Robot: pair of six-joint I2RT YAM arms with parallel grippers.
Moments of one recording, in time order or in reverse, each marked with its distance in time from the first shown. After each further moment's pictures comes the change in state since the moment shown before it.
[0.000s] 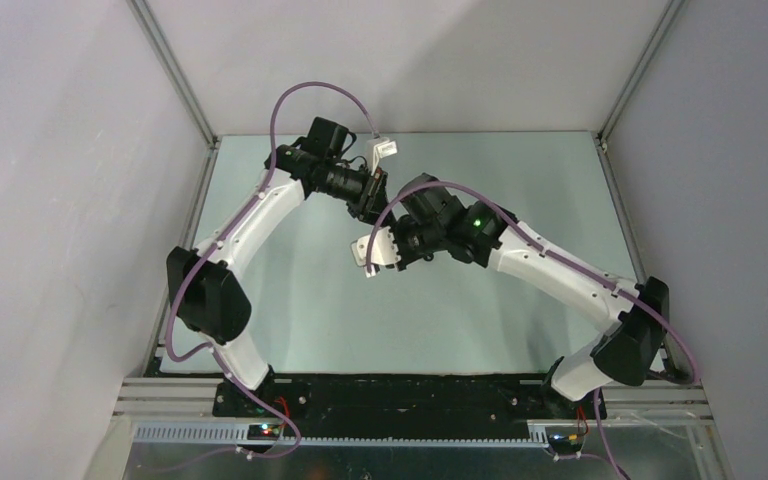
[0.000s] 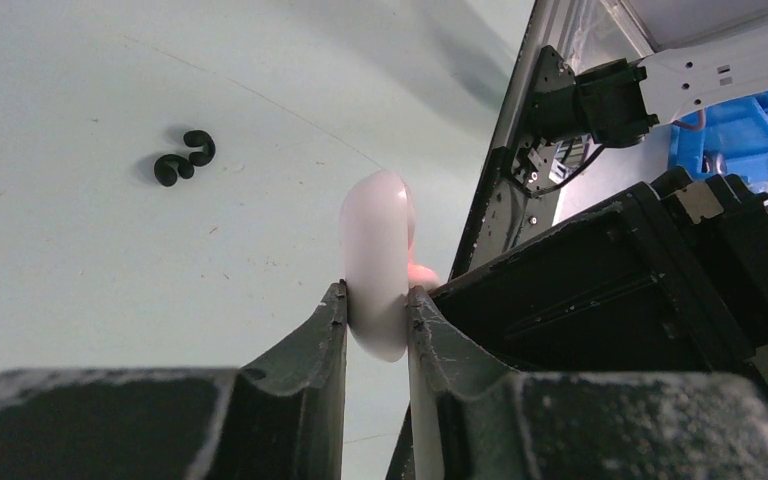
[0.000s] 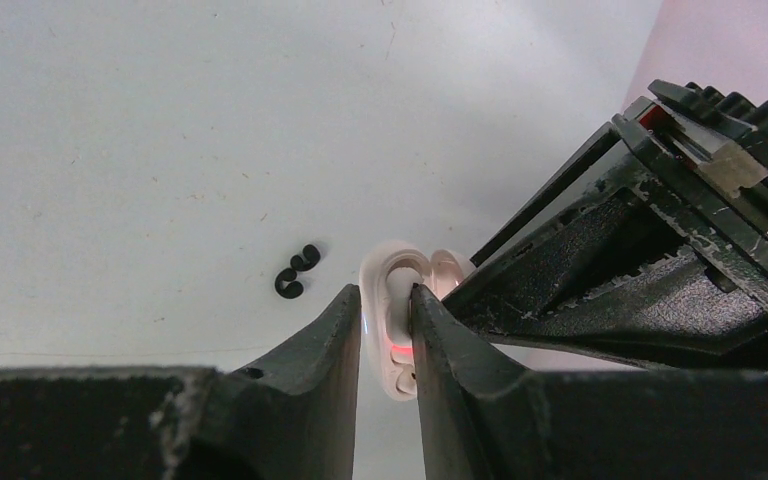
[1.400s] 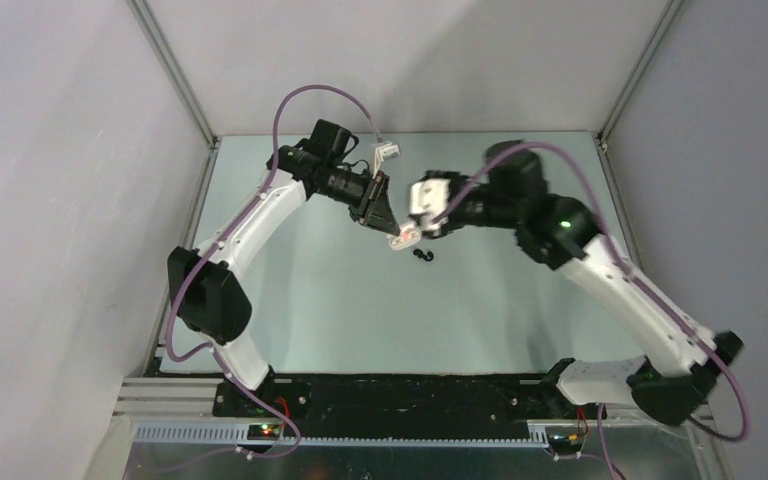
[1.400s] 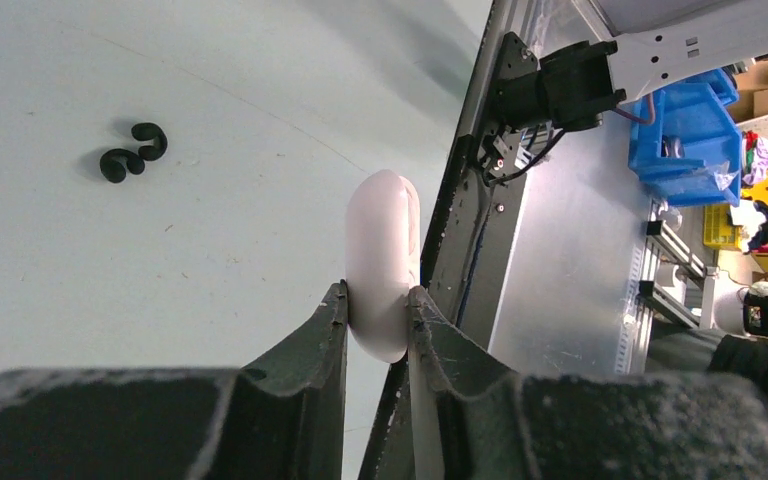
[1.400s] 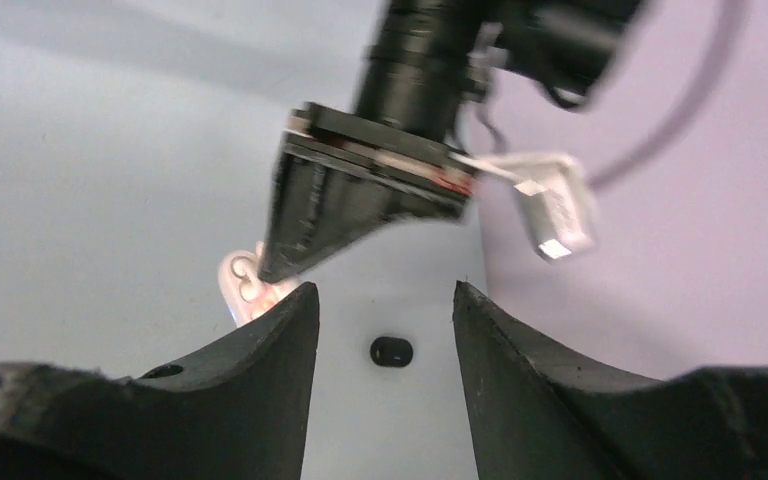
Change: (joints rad) left arm -0.006 0.000 0.000 -0.031 0.052 -0.003; right arm -0.126 -0.218 -0.011 0.166 -0.266 0.178
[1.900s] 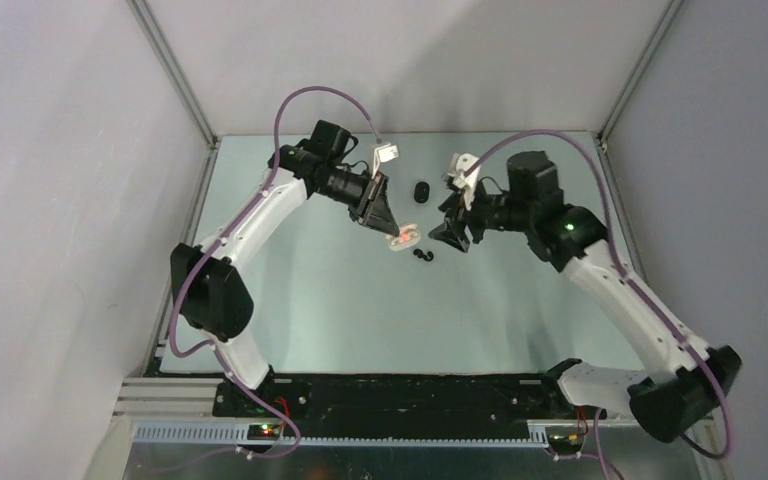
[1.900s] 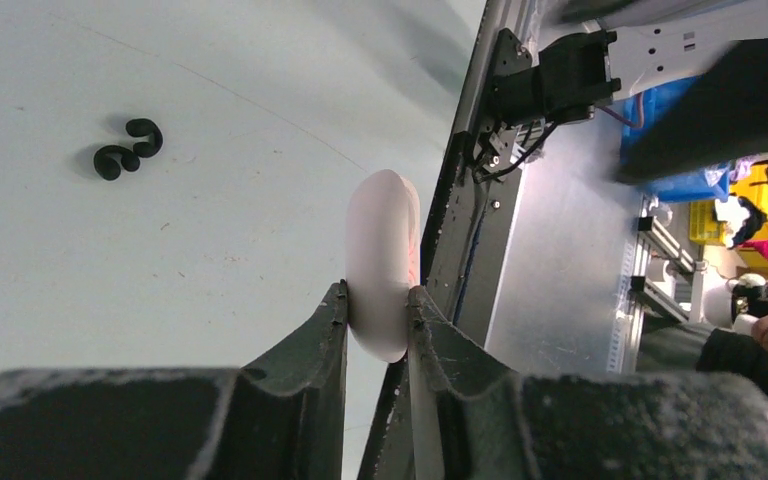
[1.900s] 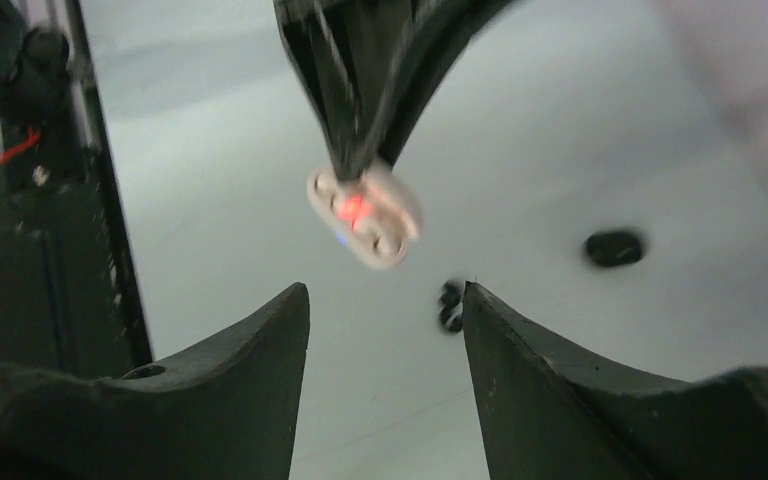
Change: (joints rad) left arm 0.008 0.020 0.000 -0.015 0.023 0.013; right arm -0.247 -0.150 -0.206 0.101 -0.174 0.589
